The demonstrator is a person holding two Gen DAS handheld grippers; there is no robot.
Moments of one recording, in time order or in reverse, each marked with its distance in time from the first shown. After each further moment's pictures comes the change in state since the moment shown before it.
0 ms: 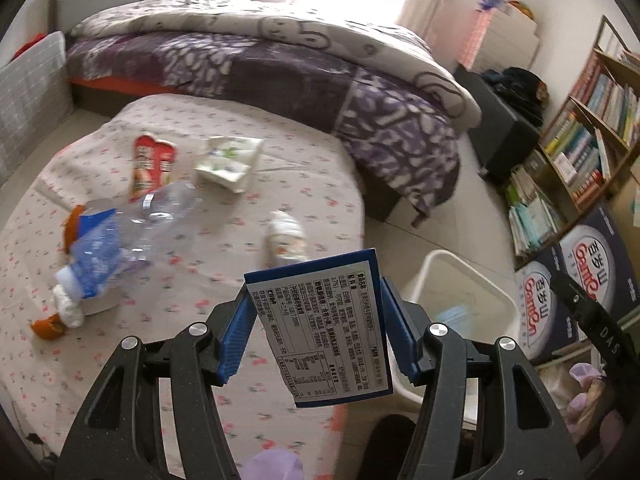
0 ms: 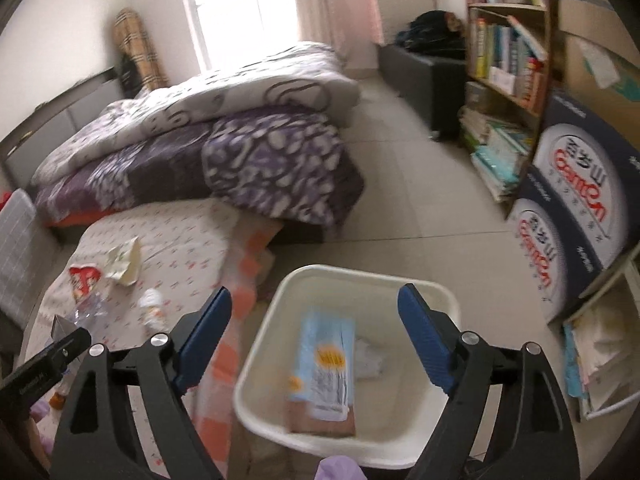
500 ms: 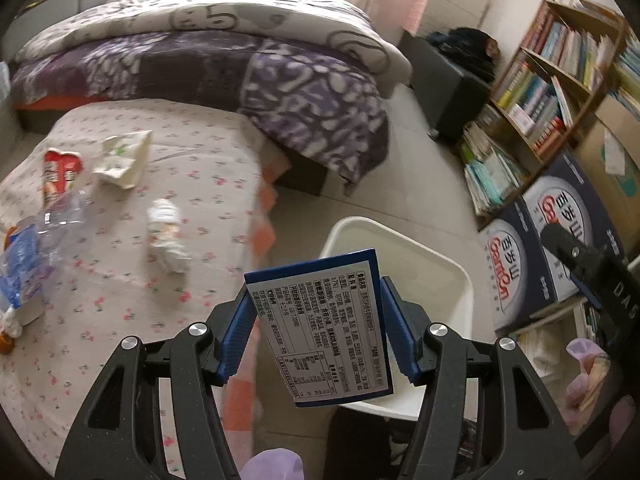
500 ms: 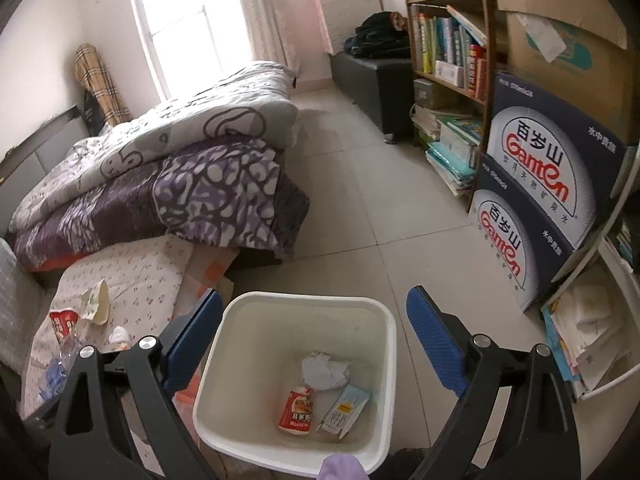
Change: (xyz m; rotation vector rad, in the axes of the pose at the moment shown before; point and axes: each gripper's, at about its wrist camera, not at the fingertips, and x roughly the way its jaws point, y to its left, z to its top) left arm 0.032 -0.095 -0.018 0.136 0.068 -0.124; right arm -0.010 -0.061 0.016 0.123 -0.044 -0.062
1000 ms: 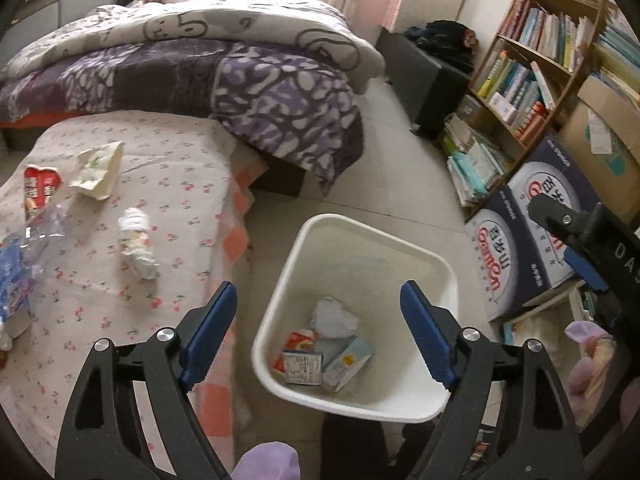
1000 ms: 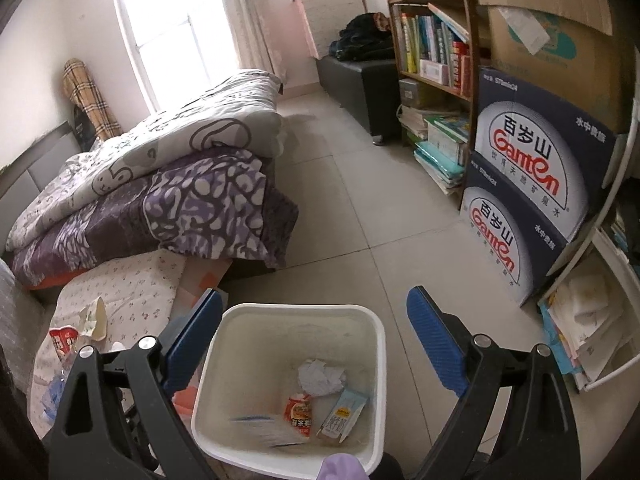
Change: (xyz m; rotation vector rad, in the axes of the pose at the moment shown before) left arm 0.004 -0.015 -0.005 0.048 -0.019 -0.019; right arm -0.001 -0.002 0.003 0.026 -0.011 -0.010
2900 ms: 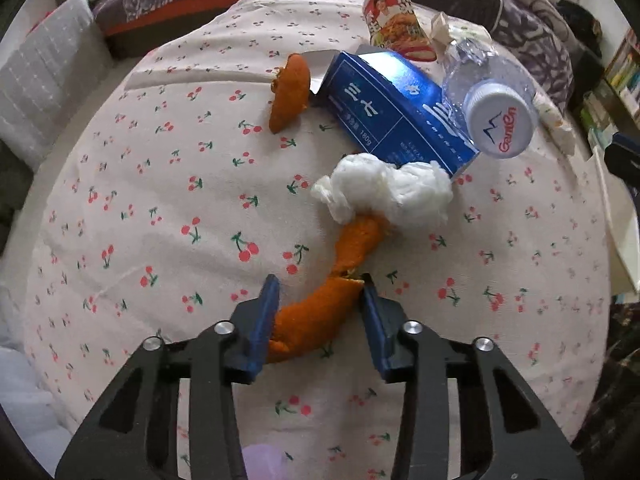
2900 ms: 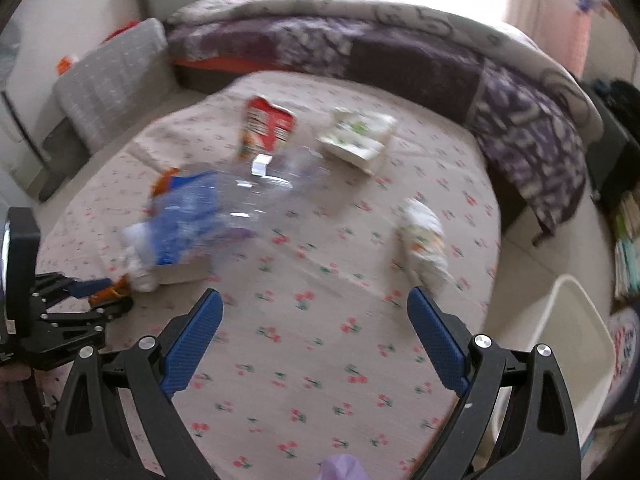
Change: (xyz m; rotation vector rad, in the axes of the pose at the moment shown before) left arm -0.078 0.368 -0.117 -0.132 0.236 0.307; right arm 0.016 0.333 -0.180 -0.728 0.284 0.474
